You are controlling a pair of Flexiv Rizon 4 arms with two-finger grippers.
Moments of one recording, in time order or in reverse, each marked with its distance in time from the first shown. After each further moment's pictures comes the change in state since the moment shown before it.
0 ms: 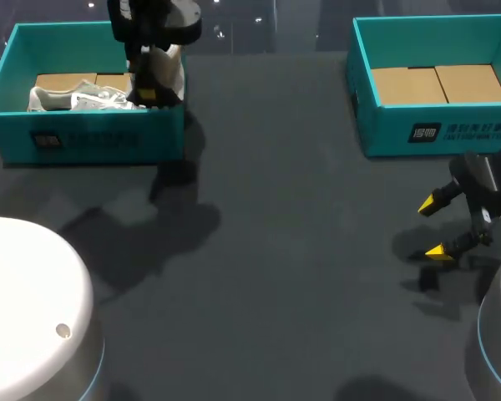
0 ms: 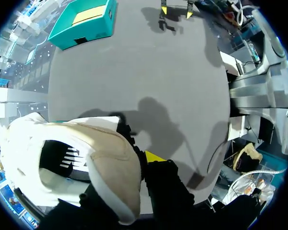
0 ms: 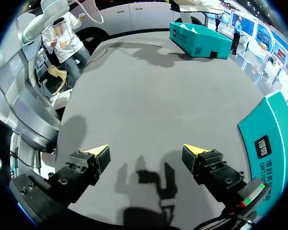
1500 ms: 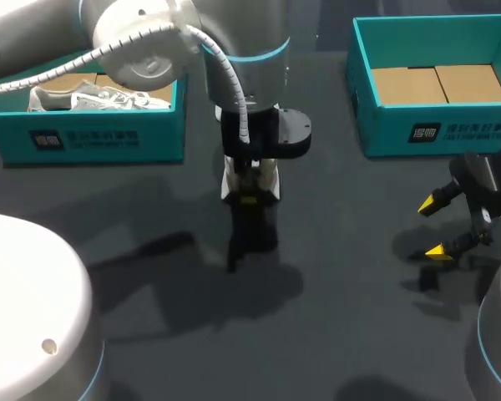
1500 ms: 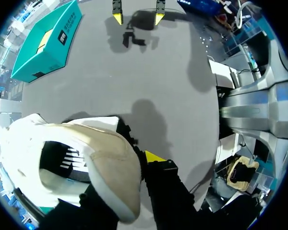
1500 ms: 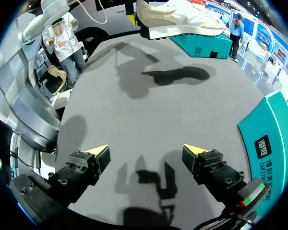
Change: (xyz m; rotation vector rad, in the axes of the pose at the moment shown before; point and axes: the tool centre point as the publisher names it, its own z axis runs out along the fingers) left arm 0.160 -0.165 0.073 0.063 0.061 0.053; right arm 0.000 0.000 0.000 0.000 0.000 0.000
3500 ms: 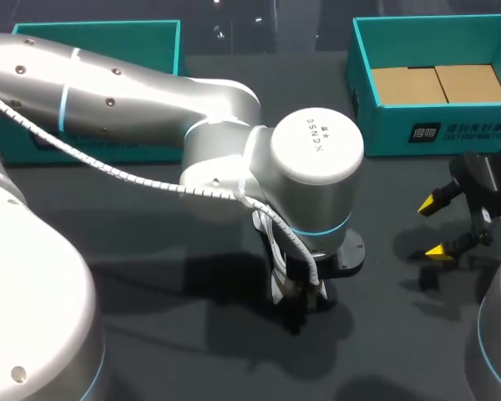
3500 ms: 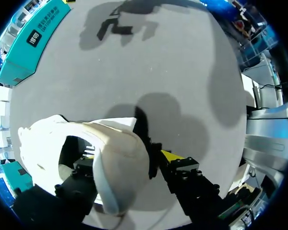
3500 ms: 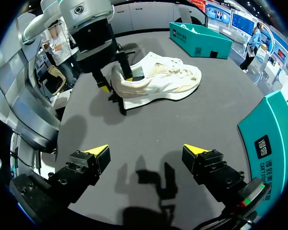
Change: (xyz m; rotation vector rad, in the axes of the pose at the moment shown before) left arm 0.073 -0.087 0.159 0.027 -0.108 -0.106; right arm 0.000 0.000 0.000 0.000 0.000 0.000
